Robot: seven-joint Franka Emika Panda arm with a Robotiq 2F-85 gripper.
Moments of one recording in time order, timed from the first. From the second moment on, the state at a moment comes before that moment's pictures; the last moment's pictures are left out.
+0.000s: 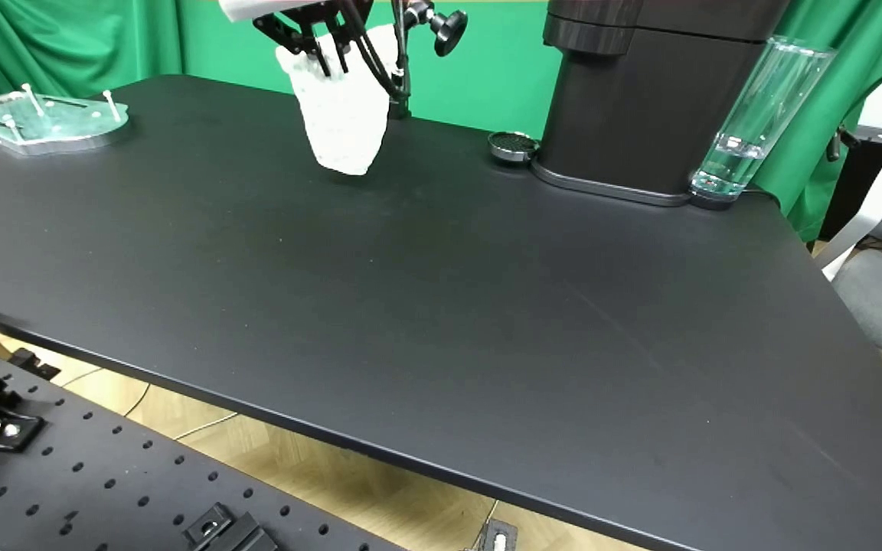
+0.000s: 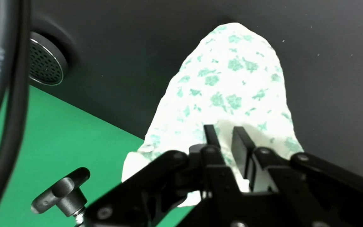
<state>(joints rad) 0.09 0.15 -0.05 -2.55 -0.50 3.29 -0.06</state>
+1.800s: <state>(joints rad) 0.15 0.14 -0.01 -2.62 -0.35 3.31 -0.05</state>
